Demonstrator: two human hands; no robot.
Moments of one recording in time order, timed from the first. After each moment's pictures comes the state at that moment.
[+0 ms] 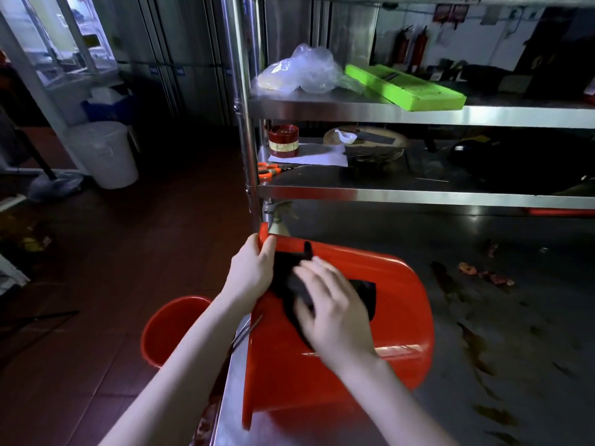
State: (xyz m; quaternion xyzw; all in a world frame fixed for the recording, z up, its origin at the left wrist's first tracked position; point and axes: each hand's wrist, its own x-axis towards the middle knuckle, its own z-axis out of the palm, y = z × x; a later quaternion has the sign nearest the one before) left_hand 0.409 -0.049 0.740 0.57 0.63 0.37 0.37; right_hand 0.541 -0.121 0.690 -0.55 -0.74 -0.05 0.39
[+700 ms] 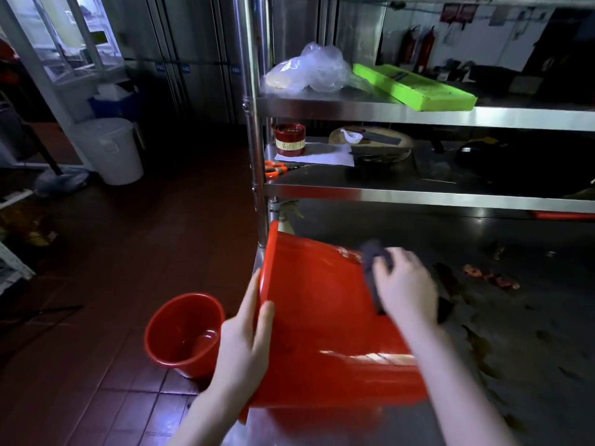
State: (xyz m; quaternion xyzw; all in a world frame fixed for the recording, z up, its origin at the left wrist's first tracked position) left_hand 0.380 -0.137 0.682 0.63 0.55 0.47 0.28; right_hand 0.622 -0.091 0.703 -0.79 -0.54 -0.01 0.30
